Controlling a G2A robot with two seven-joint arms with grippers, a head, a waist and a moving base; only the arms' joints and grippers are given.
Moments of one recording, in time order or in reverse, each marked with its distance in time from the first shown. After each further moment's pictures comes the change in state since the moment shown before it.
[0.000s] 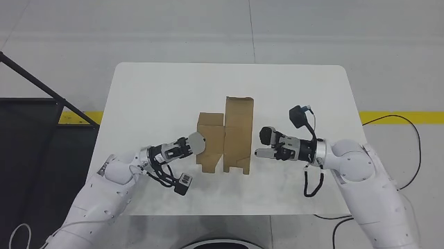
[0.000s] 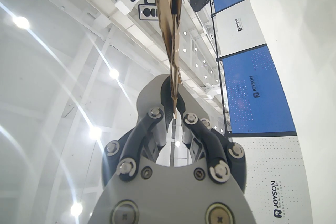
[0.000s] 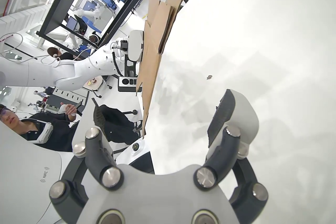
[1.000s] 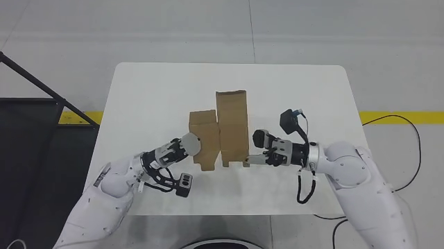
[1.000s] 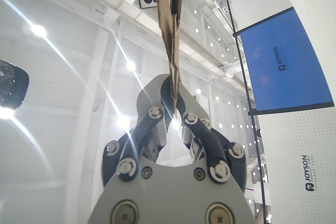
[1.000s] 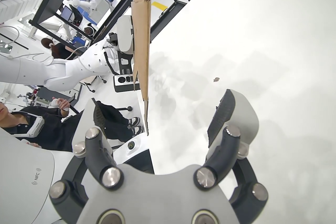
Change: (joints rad) left arm 0.146 -0.013 -0.120 -0.161 0.269 0.076 -0.270; right arm -0.026 0.007 -0.044 -0.100 -0.110 0.021 -0.078
